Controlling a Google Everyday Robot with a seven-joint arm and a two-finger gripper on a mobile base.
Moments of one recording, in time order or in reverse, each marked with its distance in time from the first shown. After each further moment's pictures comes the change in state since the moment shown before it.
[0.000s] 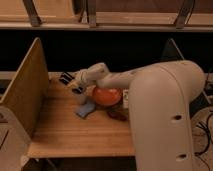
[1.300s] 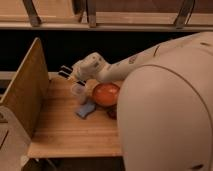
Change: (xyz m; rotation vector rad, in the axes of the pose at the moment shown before) arm -0.056 -0.009 -0.074 0.139 0.144 -0.134
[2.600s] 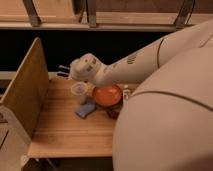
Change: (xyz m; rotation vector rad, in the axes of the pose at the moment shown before) arm -0.023 0.003 -0.045 0.102 0.065 -0.206
